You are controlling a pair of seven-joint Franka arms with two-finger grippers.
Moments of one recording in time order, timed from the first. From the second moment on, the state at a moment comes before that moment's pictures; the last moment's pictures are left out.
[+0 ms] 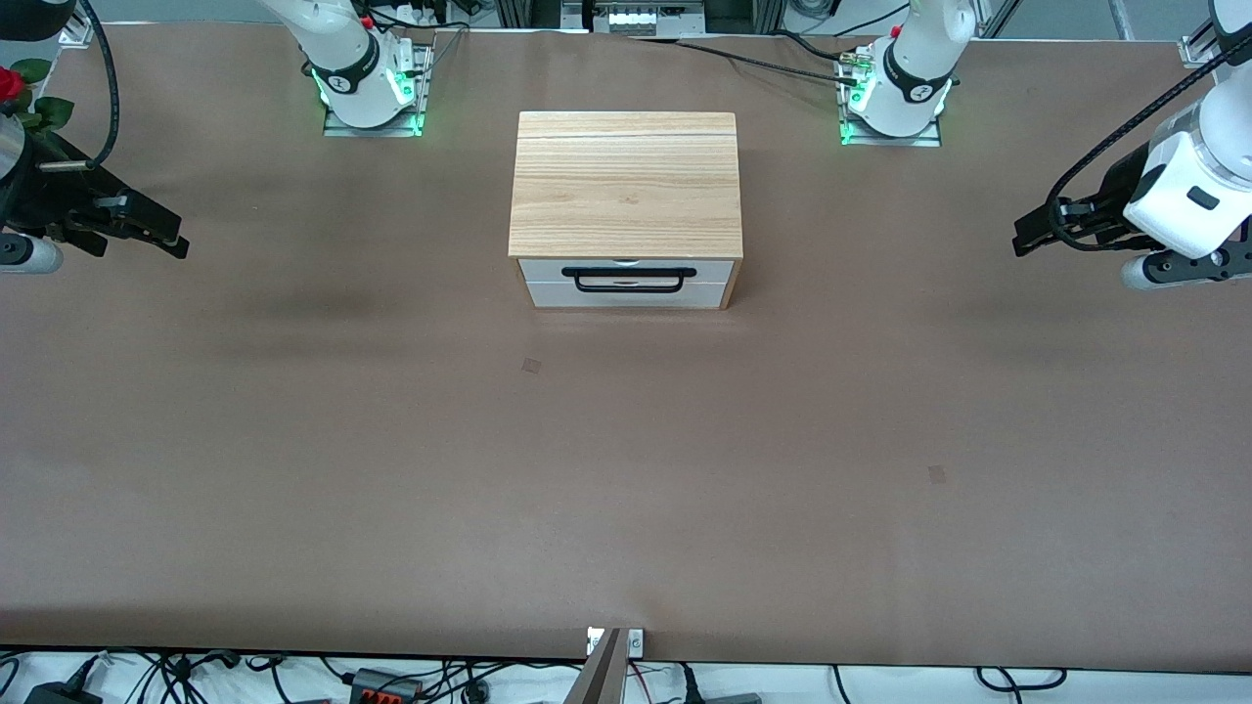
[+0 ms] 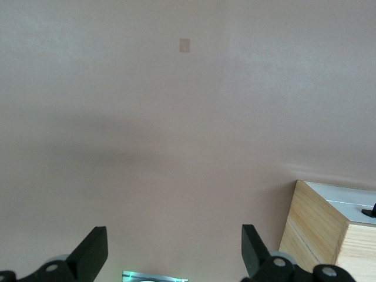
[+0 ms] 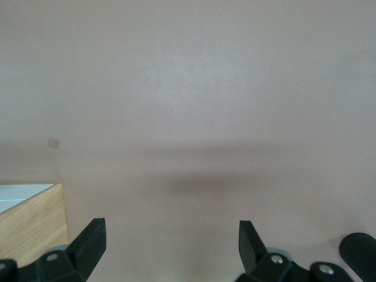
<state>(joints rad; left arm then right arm) 0.08 0.04 -0.15 -1.57 -0.02 1.49 -0.24 0.07 0.00 -0.07 -1.65 0.02 1.64 0.02</state>
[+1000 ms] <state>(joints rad) 0.08 0.12 -0.15 -1.56 -0.14 1.52 -0.24 0.11 0.05 -0.06 -1.66 0.06 1.41 0.02</state>
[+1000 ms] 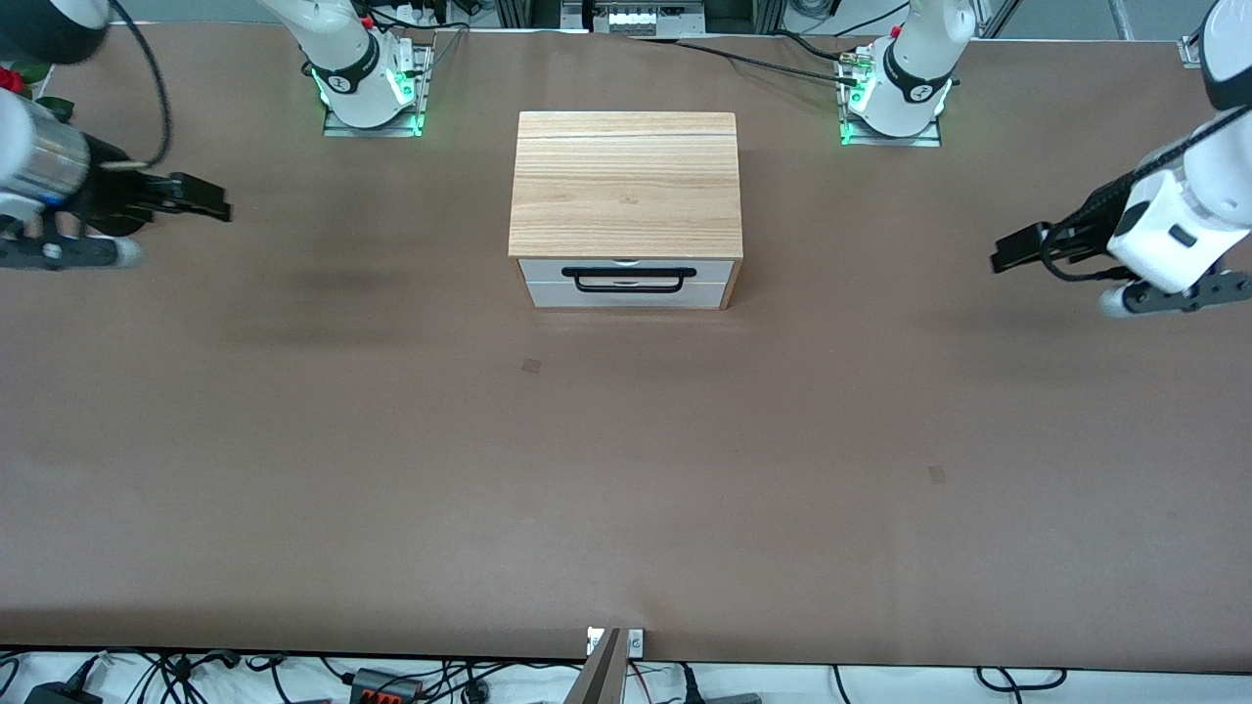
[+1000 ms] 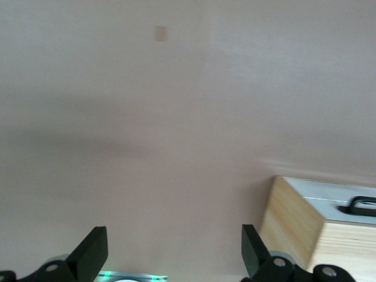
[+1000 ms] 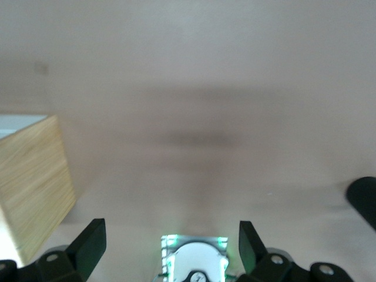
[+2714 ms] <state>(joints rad) -0.09 0.56 -0.18 -1.81 -1.22 1.86 0.74 0.42 0.62 -0.05 -1.96 1.68 1.80 -0.88</state>
